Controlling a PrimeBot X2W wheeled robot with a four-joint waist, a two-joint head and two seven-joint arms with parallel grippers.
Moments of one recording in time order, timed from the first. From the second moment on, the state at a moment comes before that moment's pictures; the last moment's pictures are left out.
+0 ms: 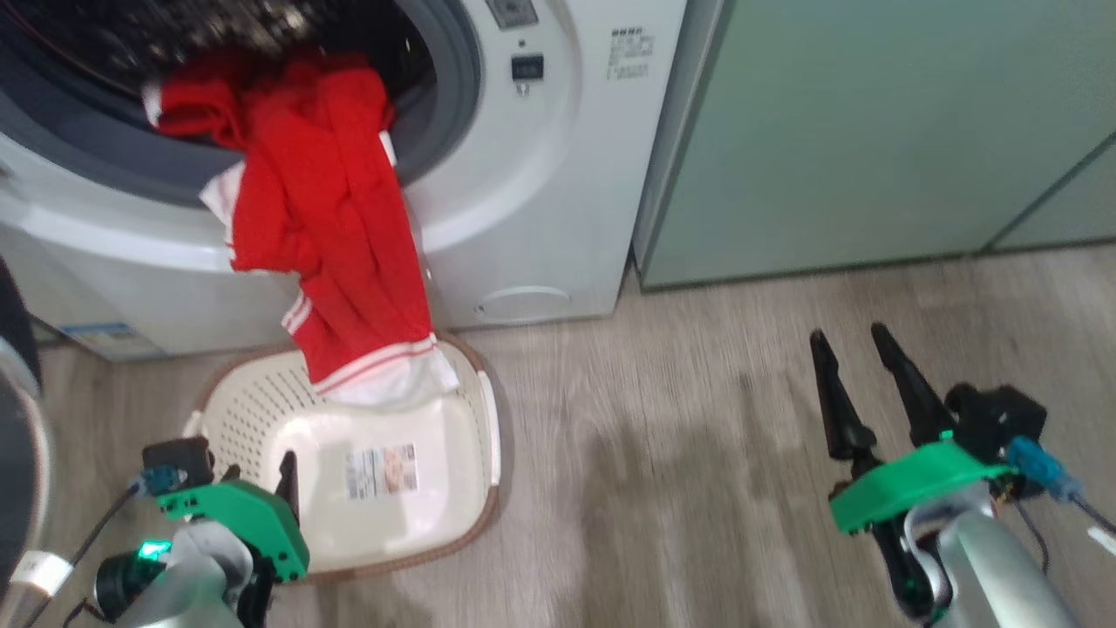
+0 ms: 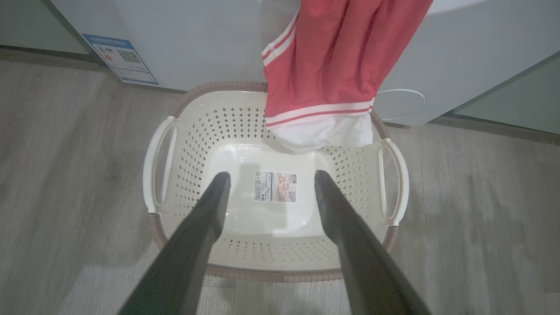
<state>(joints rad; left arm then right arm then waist) -0.53 0.17 -0.41 1.27 -0.75 -0.11 -0.25 -0.24 -0.16 0.24 0.39 0.39 0.13 -0.26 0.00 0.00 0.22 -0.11</state>
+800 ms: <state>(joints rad) -0.36 0.23 -0.27 0.83 -0.55 -0.11 -0.11 -0.12 -0.15 0.22 0.38 0.39 0.13 -0.26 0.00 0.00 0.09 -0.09</state>
